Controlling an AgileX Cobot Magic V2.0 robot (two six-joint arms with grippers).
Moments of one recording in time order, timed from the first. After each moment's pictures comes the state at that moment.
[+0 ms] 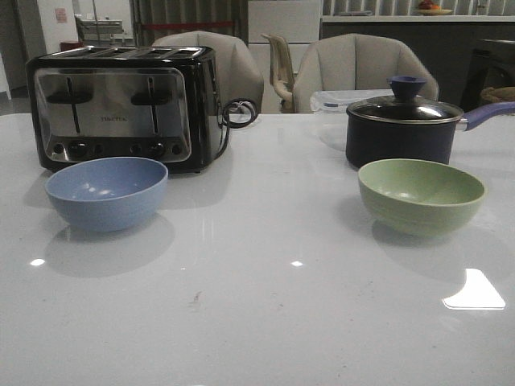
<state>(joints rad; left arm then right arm) -0.05 -0.01 -0.15 -0.05 -0.04 0.03 -0.02 -0.01 -0.18 0.01 0.07 0.03</state>
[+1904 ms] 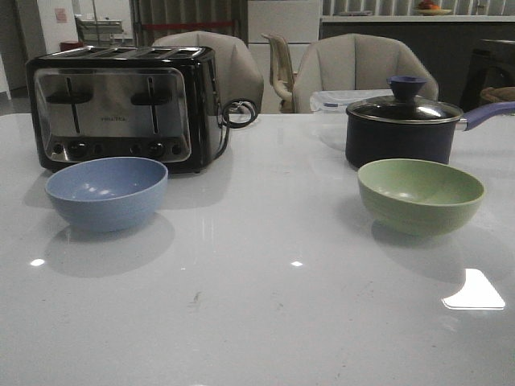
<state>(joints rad) -0.19 0.68 -0.68 -0.20 0.58 0.21 -0.02 0.91 -0.76 0.04 0.80 0.03</state>
